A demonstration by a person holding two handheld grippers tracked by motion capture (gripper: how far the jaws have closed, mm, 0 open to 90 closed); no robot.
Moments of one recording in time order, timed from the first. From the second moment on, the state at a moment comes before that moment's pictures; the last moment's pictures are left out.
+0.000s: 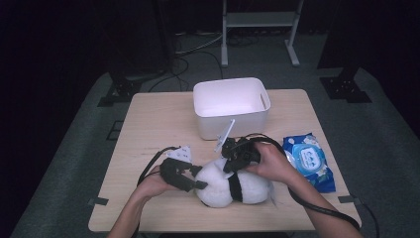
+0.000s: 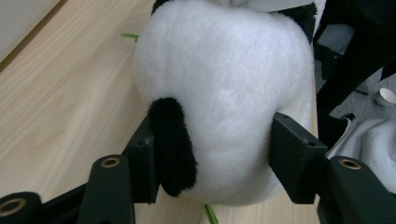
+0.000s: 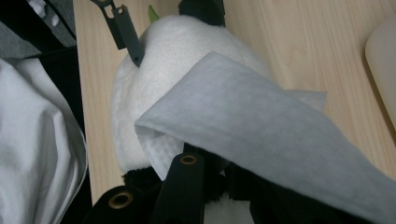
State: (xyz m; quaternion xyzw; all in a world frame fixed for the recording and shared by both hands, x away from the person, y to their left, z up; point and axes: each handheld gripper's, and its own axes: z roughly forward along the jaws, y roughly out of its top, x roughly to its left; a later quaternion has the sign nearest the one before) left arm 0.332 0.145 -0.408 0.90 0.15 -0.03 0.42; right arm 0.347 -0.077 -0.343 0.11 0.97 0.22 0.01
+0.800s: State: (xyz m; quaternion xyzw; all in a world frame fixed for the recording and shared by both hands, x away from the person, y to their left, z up) left arm 0.339 0.142 -0.409 0.89 0.19 -0.03 0.41; right arm 0.357 -0.101 -0.330 0.13 0.96 0.25 0.04
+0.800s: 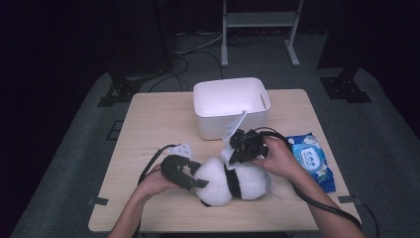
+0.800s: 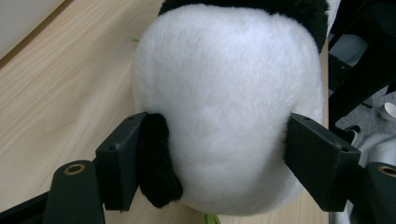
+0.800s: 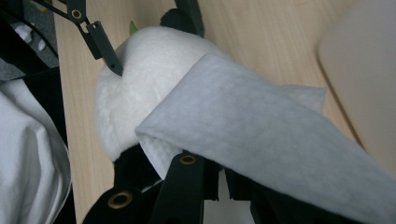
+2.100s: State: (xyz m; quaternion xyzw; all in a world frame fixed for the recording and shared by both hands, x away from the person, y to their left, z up) left arm 0.342 0.141 -0.407 0.90 0.18 -0.02 0.41; right arm 0.381 -0.331 -0.380 0.44 0.87 0.22 0.04
